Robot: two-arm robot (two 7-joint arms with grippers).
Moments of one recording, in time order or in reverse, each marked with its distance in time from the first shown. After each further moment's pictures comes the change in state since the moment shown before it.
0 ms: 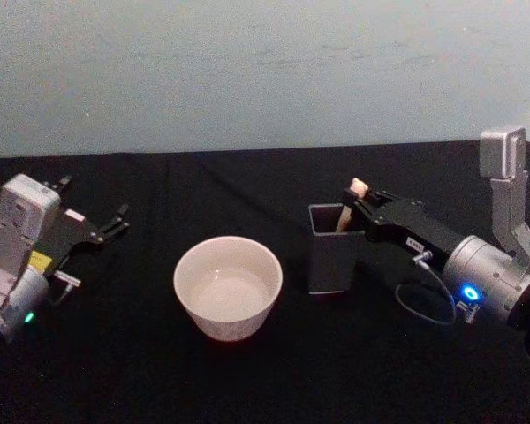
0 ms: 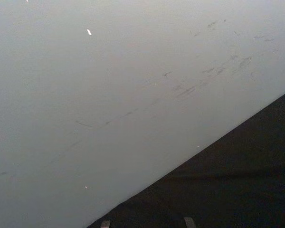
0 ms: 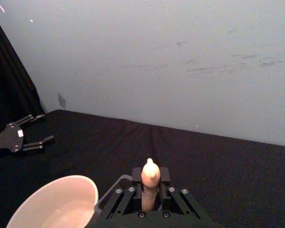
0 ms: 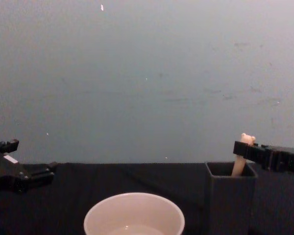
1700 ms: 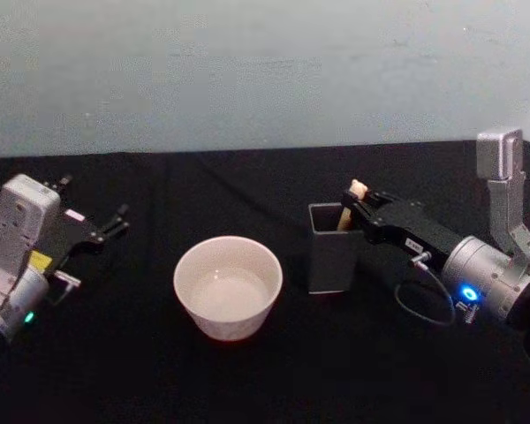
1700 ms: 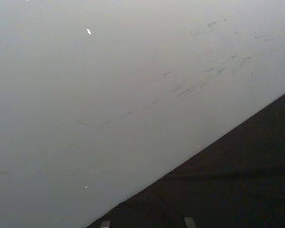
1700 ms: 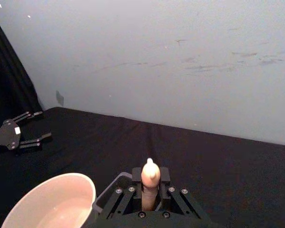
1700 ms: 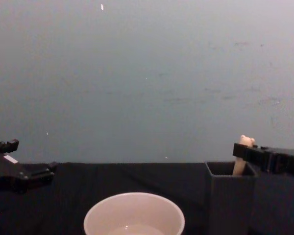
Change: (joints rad) left arm 0.000 0.000 0.000 0.000 0.000 0.000 0.000; right arm 0.001 -0.006 0.002 0.005 -0.020 0.002 0.000
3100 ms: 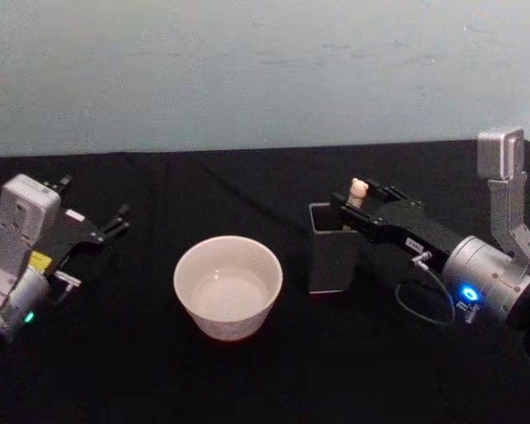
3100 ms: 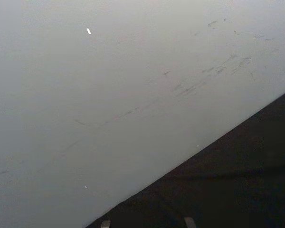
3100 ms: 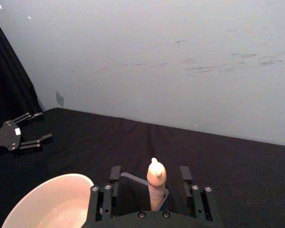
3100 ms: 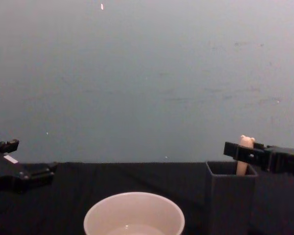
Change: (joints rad) left arm 0.000 0.000 0.000 0.000 0.000 0.000 0.000; right arm -0.003 -0.002 0.004 -0.003 -0.002 -0.002 0.000
